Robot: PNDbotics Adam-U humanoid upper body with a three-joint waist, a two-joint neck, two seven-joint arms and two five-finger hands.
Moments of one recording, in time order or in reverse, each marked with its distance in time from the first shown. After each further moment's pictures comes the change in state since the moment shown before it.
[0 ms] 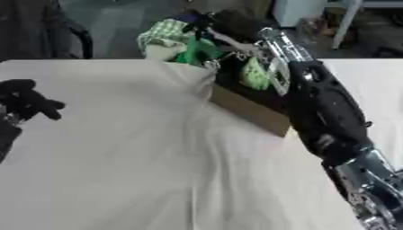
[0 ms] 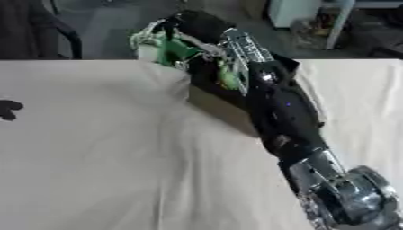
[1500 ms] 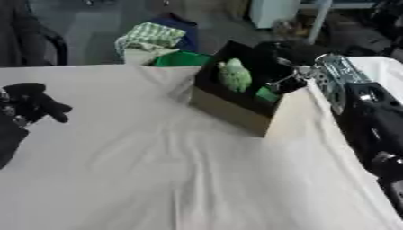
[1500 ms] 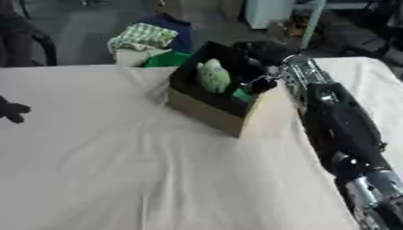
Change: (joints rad) left arm 0.030 0.017 0.020 -0.024 -0.011 0.018 0.010; right arm 0.114 -0.145 -0.007 0.015 0.042 0.056 0.077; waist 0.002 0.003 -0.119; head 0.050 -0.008
